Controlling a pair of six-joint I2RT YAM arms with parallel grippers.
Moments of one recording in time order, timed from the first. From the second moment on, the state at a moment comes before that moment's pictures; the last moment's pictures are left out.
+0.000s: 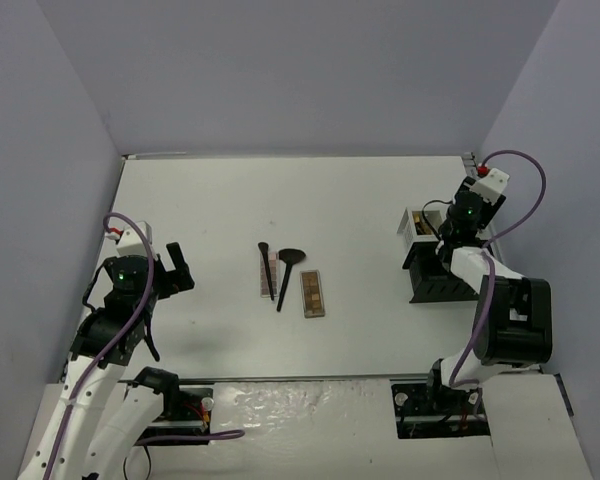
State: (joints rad) left arm -0.24 0.62 0.79 -0.70 -0.29 -0.33; right arm -0.10 1.54 0.75 0.66 0.62 0.08
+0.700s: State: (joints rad) left arm -0.24 0.60 0.79 -0.70 -0.29 -0.33; right arm 0.60 1.40 1.05 -0.18 0.48 0.42
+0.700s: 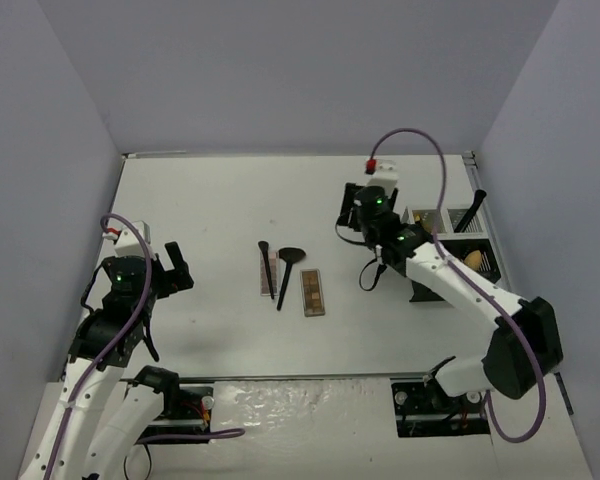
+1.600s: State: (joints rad) left arm -0.23 0.61 0.79 -0.70 -0.29 -0.33; right arm 0.92 1.94 1.20 -0.21 0.48 0.75
